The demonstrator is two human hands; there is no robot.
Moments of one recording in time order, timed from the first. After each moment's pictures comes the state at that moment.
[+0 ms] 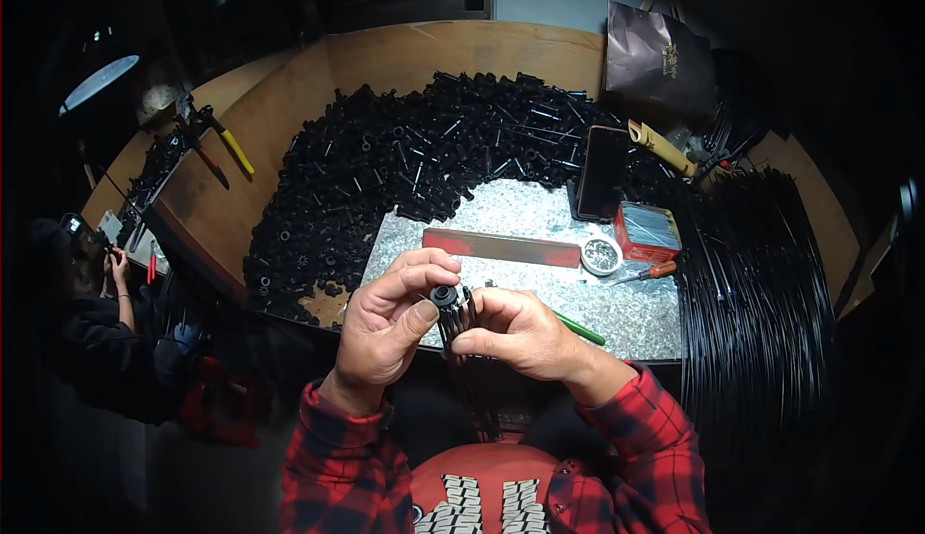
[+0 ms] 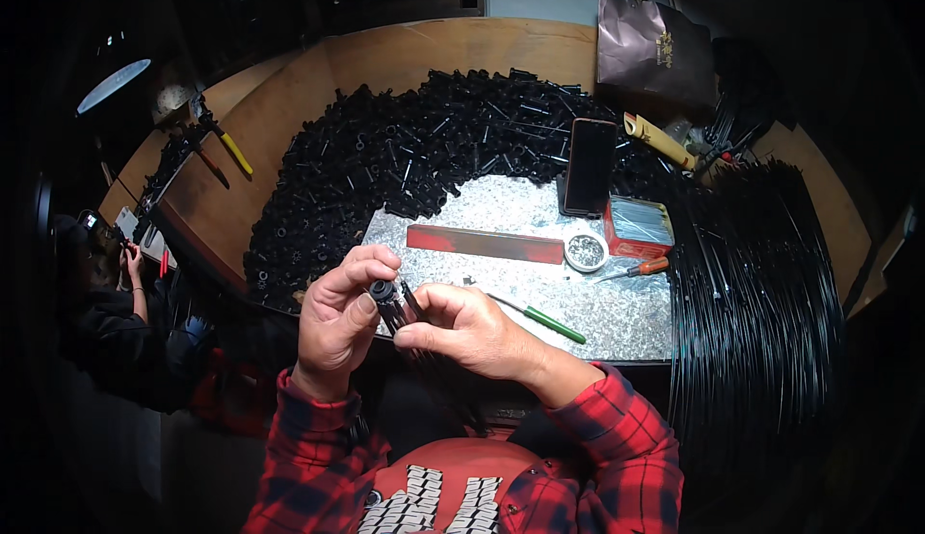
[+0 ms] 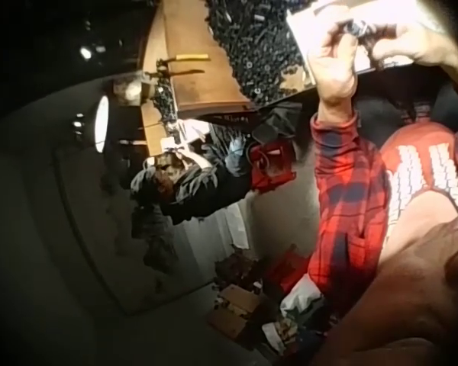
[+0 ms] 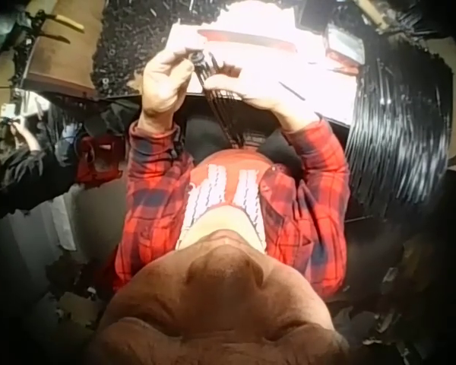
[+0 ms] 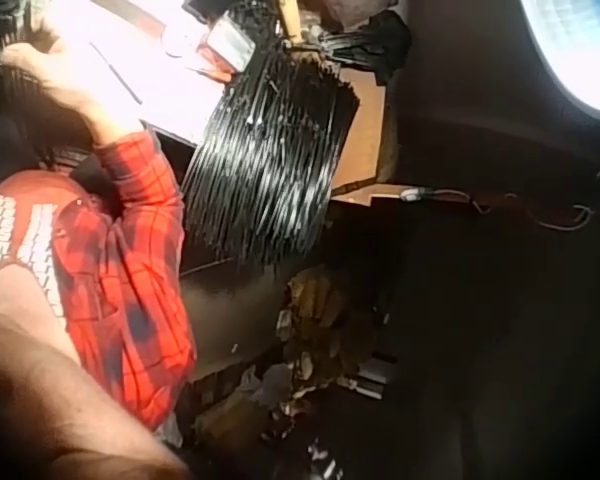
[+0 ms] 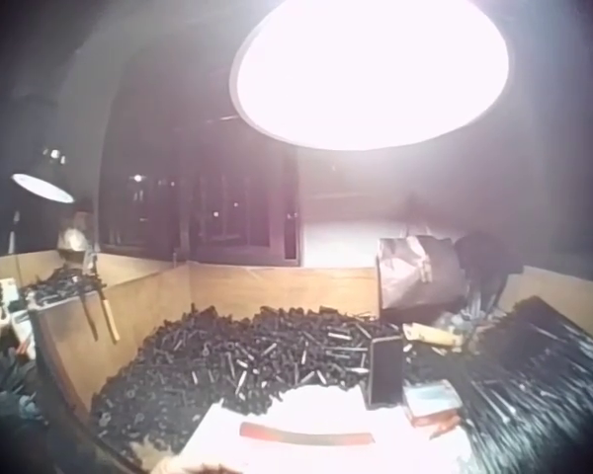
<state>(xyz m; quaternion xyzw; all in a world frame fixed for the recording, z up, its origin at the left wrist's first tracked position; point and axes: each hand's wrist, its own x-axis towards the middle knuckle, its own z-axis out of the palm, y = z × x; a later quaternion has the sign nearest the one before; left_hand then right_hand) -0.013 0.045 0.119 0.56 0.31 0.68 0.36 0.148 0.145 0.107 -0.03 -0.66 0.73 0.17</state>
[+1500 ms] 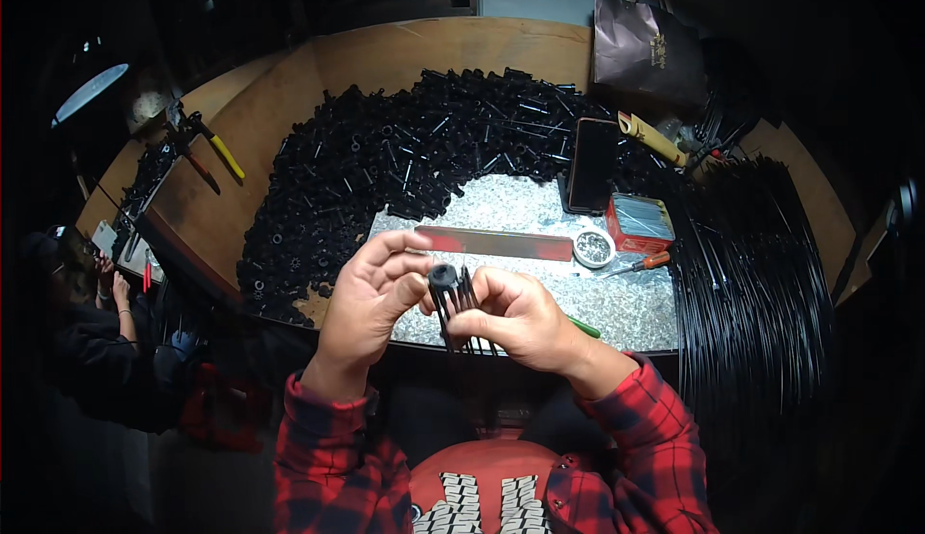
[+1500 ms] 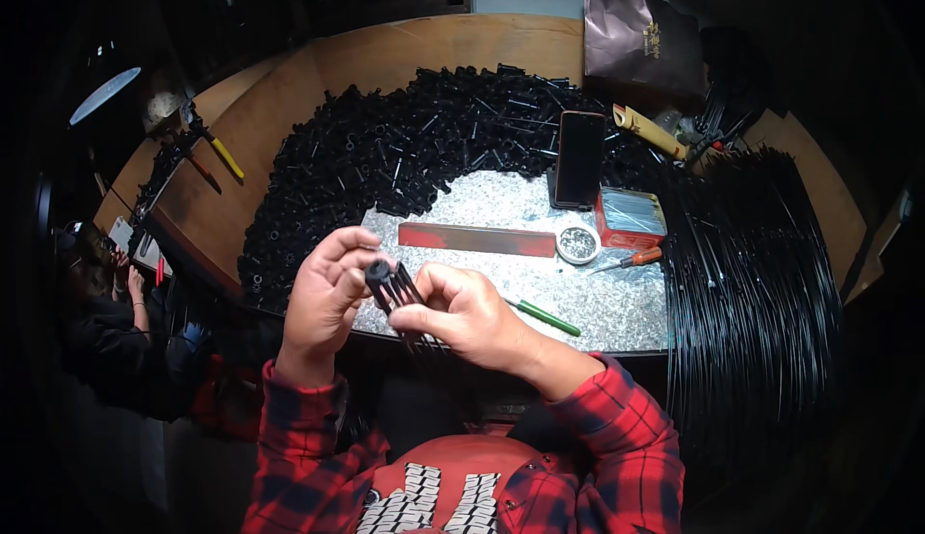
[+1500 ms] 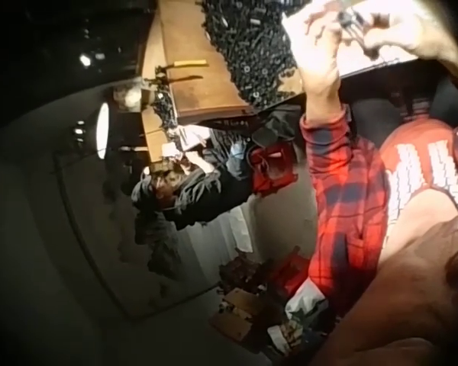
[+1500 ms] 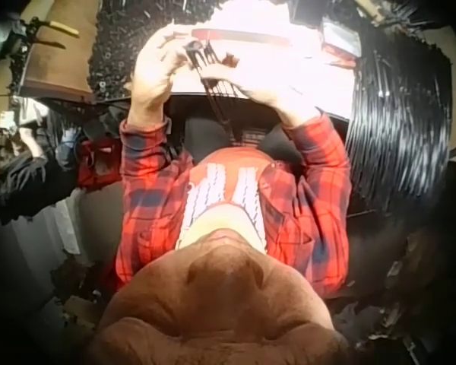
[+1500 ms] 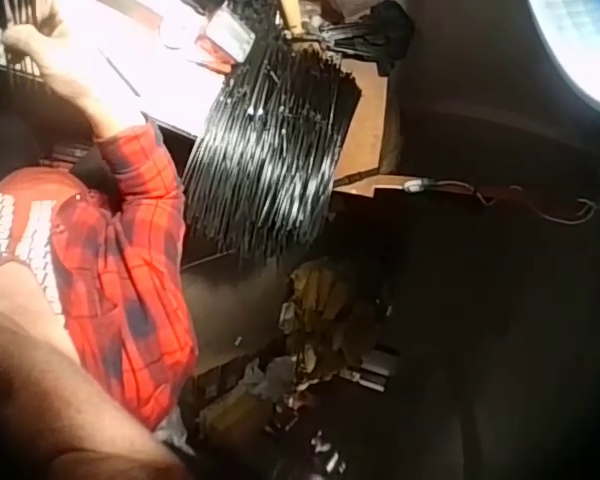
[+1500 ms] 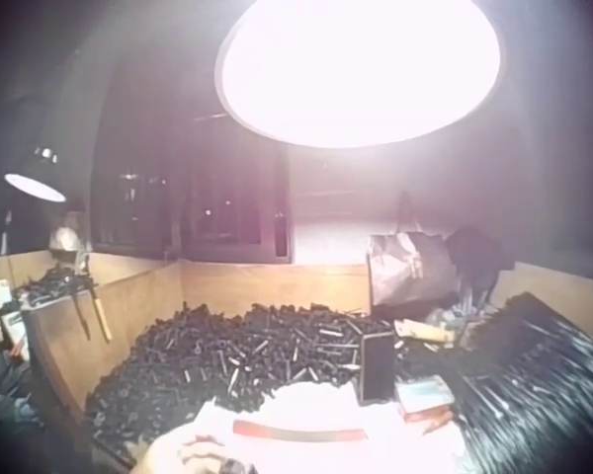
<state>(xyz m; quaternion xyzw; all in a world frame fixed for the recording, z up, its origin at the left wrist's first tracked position) -0.024 0.055 0.128 0.47 0.35 0.66 0.46 0.147 0.150 0.107 -0.06 -0.66 0.72 0.21</state>
